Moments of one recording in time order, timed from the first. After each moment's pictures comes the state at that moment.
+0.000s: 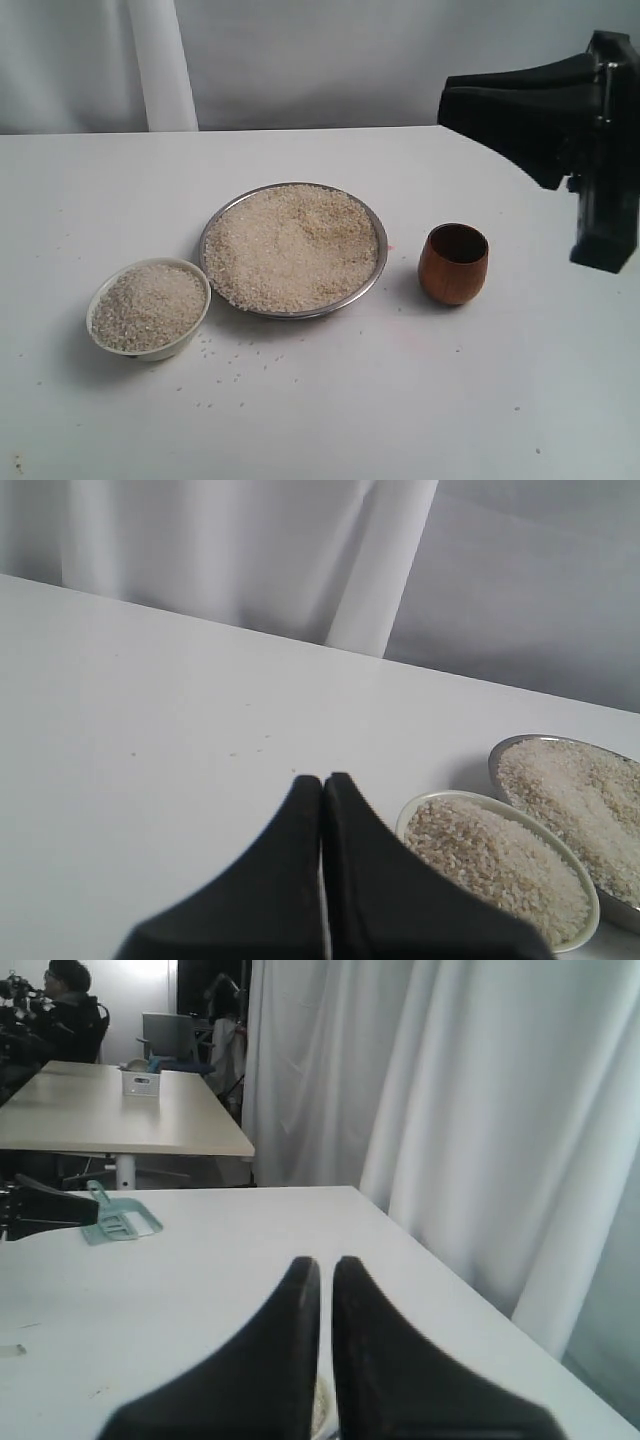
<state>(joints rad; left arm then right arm) 0.04 0.00 0.00 0.02 0.28 -0.25 0.03 1.23 -0.68 -1.36 -1.22 0.93</state>
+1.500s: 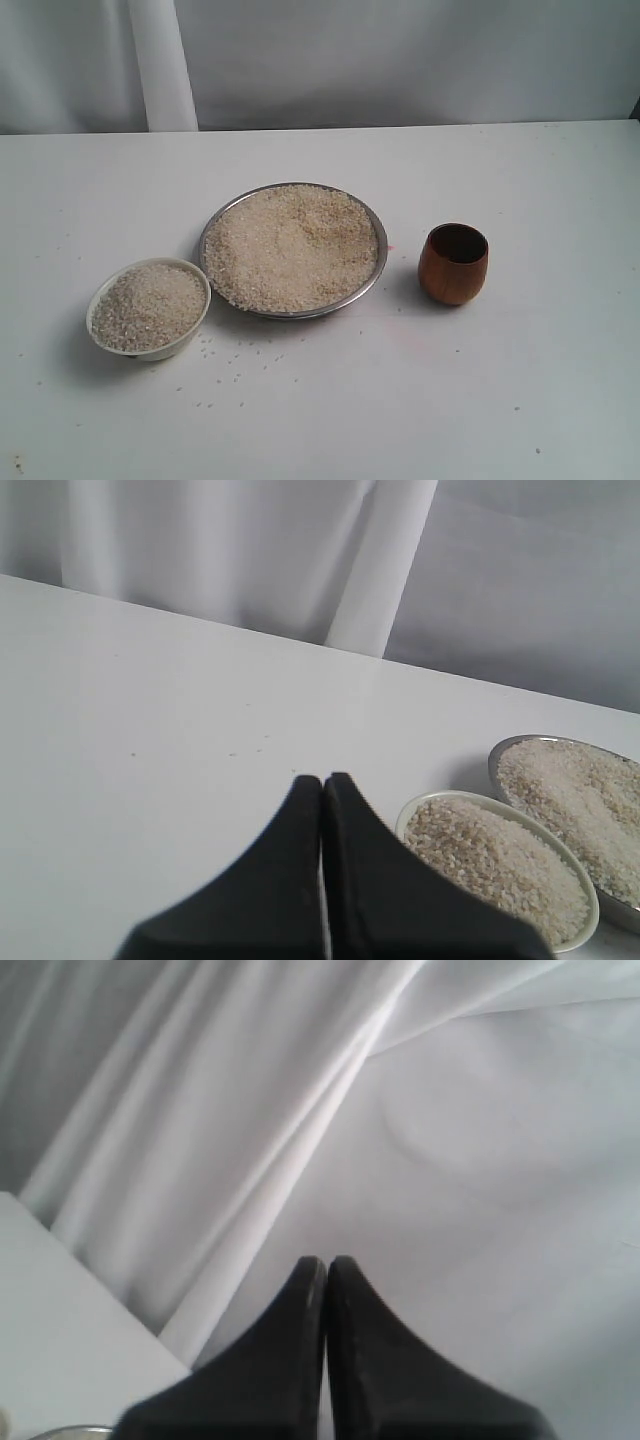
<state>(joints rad) 0.04 0.00 0.00 0.02 0.28 -0.25 0.03 0.38 -0.65 -1.74 -0.59 1.42</state>
